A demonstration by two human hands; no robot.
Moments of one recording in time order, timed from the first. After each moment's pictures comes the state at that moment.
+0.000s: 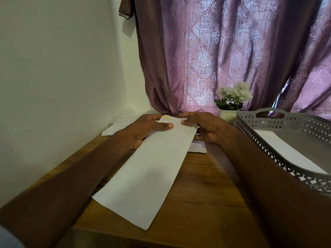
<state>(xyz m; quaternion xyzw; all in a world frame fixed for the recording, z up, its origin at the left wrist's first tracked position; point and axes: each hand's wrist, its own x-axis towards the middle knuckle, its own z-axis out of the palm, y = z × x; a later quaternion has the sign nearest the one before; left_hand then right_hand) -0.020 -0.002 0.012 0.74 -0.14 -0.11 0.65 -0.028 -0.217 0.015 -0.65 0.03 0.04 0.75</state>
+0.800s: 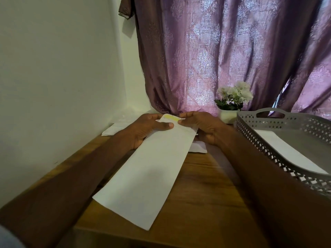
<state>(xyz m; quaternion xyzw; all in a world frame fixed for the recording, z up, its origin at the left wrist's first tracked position) -0.013 -0.003 0.010 0.75 -0.16 -0.08 0.63 -0.034 -0.210 0.015 -0.70 0.01 0.02 0.71</state>
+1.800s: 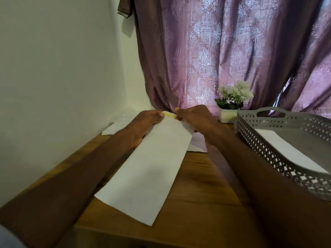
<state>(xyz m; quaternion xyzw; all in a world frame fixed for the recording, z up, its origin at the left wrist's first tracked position) -0.005 0.000 0.005 0.73 -0.15 -0.02 0.67 -0.032 -0.195 0.020 -0.82 -0.03 -0.17 0.55</state>
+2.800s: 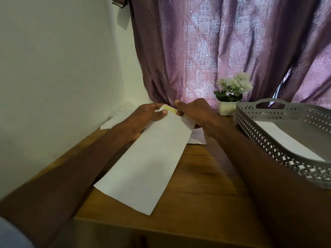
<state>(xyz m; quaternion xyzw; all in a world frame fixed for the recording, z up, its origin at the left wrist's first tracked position) -0.011 0.000 0.007 0.73 -0.20 -0.04 0.65 -0.046 -0.192 0.028 -0.83 0.03 -0.15 0.54</state>
